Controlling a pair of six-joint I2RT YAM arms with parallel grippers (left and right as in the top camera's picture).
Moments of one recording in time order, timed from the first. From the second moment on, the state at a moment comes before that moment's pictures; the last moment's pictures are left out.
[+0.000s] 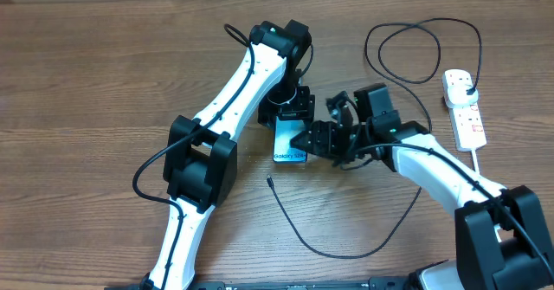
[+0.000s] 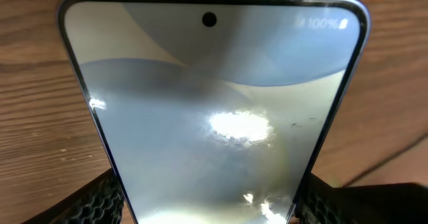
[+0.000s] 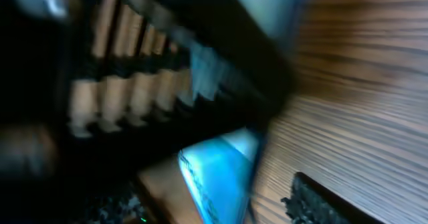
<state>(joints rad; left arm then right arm) -0.51 2.35 2.16 -1.48 0.31 -0.42 0.34 1.63 0.89 -0.28 -0.77 0.55</state>
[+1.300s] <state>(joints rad) -0.48 2.35 2.17 -1.49 0.51 -0.26 0.37 1.64 0.88 -0.21 -0.72 0.69</state>
